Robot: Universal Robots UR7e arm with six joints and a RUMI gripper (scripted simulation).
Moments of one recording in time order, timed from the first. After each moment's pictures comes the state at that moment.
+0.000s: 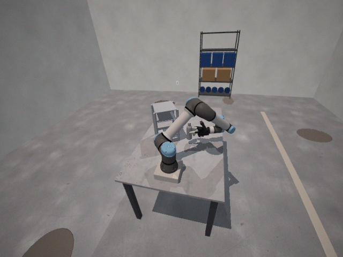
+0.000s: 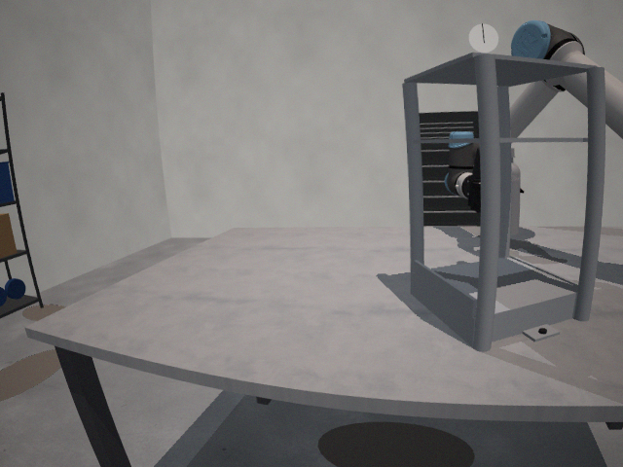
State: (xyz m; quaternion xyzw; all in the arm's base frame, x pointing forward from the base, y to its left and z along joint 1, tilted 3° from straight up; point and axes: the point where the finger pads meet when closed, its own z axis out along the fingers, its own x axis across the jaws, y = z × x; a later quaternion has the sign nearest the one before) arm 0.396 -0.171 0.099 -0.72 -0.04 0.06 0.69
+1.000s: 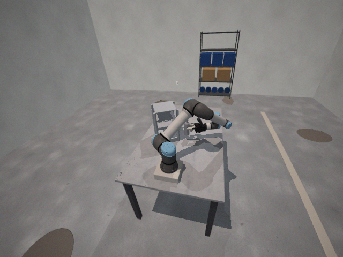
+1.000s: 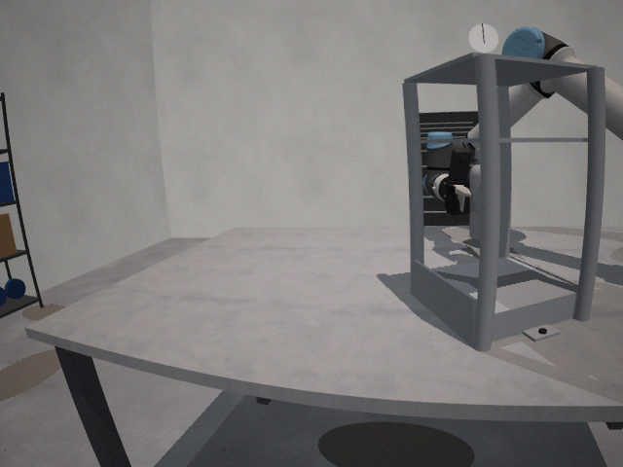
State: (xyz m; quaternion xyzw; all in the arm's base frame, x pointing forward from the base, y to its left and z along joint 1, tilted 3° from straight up) arm 0.467 -0.146 0.096 -0.72 -0.04 0.06 0.69
